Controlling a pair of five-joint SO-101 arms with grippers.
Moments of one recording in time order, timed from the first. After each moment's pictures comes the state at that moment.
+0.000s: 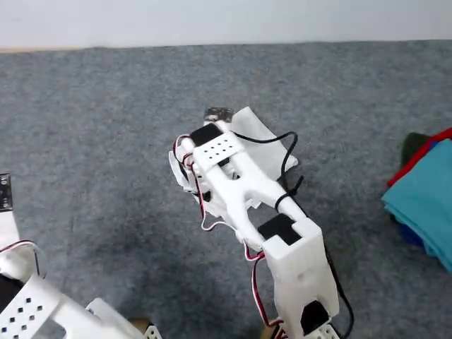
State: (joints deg) left arm -59.7 -58.5 39.3 93.8 -33.6; right arm -36.3 32.5 -17.5 83.2 -39.5
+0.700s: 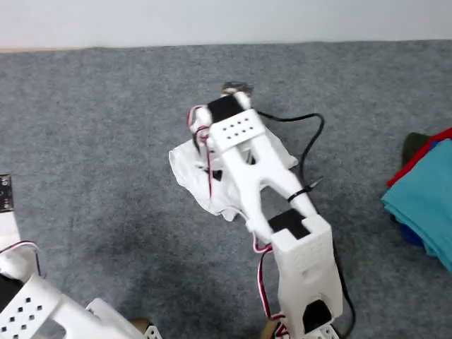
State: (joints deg) left arm -59.7 -58.5 40.5 93.8 -33.6; right arm -29.3 32.6 -34.6 100.1 -39.5
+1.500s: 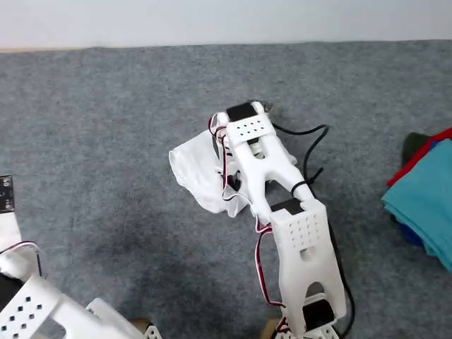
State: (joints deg) left arm -59.7 -58.5 40.9 93.8 -33.6; right arm -23.9 47.1 -34.6 92.7 -39.5
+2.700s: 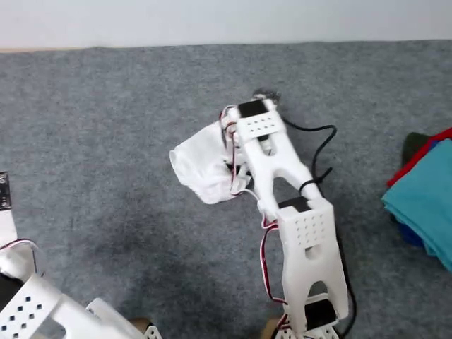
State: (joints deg) left arm -59.7 -58.5 41.1 89.7 -33.6; right arm -19.1 46.0 -35.2 86.2 -34.5
